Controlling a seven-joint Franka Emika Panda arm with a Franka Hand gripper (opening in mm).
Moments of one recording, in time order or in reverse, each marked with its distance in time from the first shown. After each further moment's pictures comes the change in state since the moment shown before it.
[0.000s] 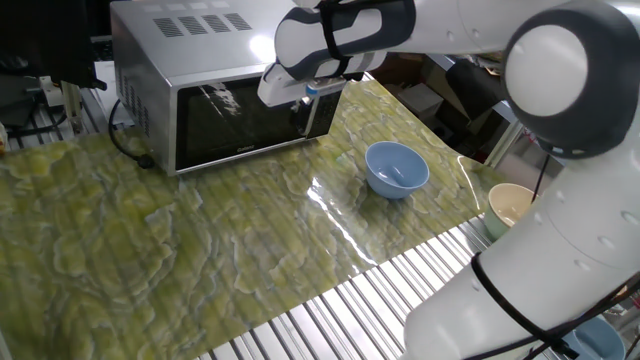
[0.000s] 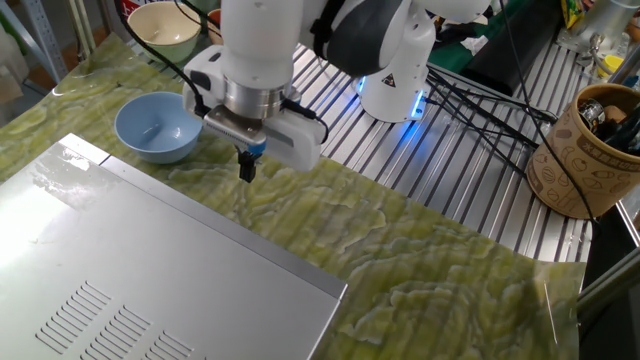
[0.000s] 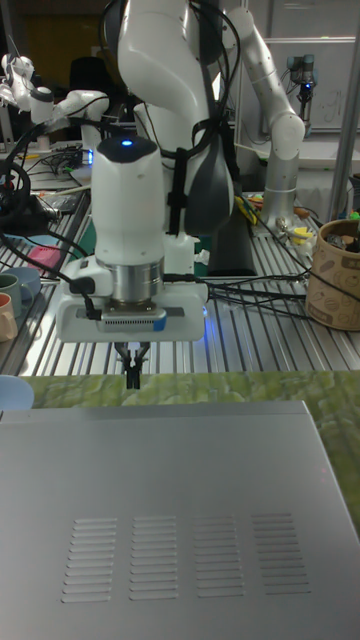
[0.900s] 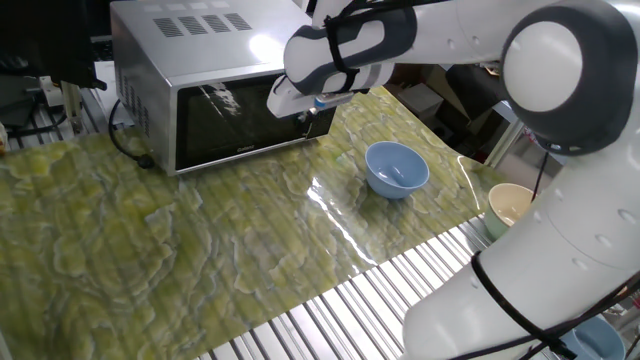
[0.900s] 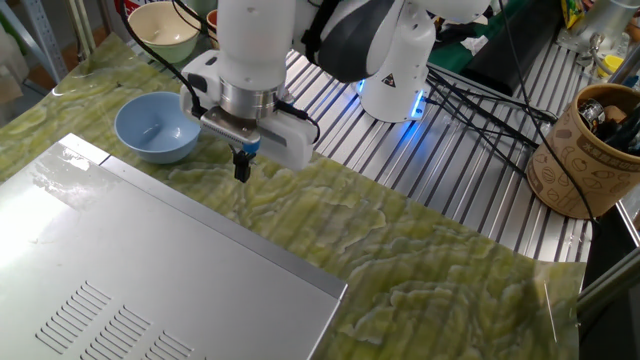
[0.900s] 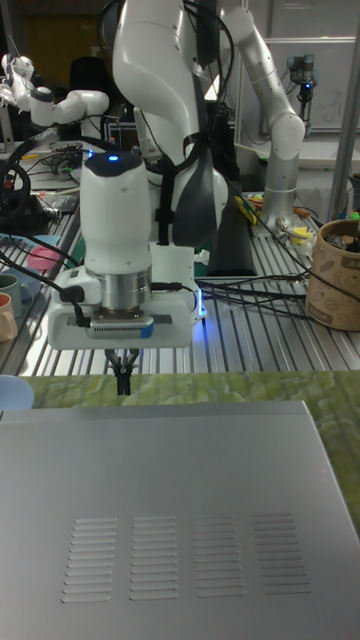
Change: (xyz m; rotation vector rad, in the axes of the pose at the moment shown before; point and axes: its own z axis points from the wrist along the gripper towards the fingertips) arm 0.014 -0.017 0.018 -0.004 -0.027 0.005
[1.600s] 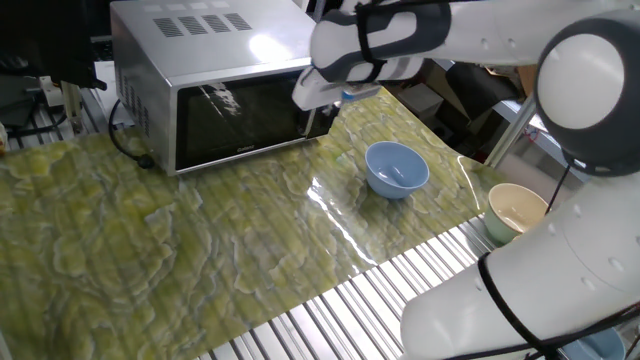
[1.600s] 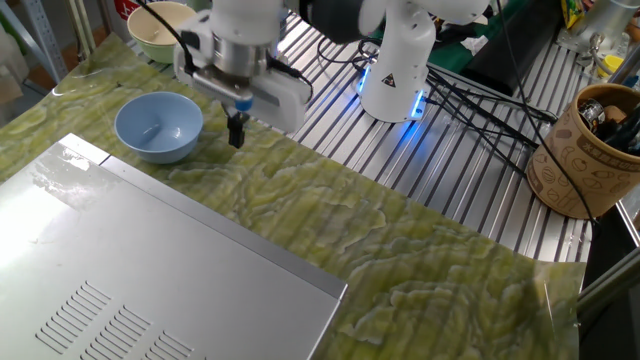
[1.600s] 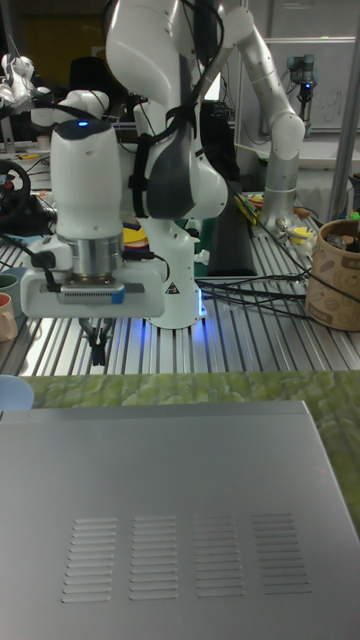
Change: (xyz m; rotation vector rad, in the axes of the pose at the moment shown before) arm 0.031 -0.038 -0.031 0.008 -0.015 0.009
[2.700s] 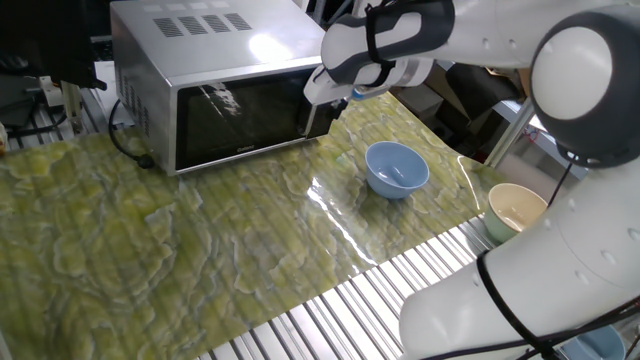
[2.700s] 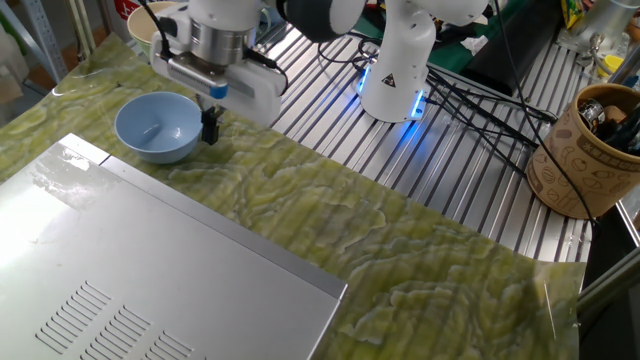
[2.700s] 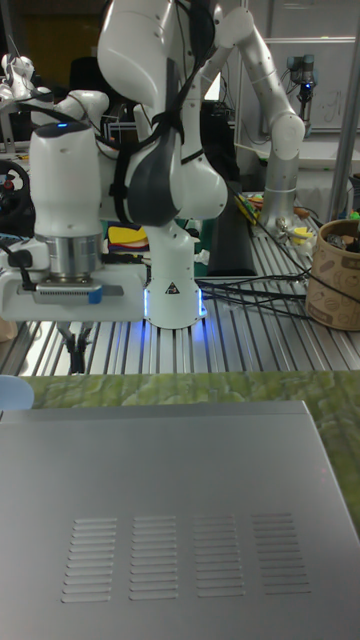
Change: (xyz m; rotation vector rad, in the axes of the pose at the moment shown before) arm -0.015 -0.031 0.003 0.008 -0.091 -0.003
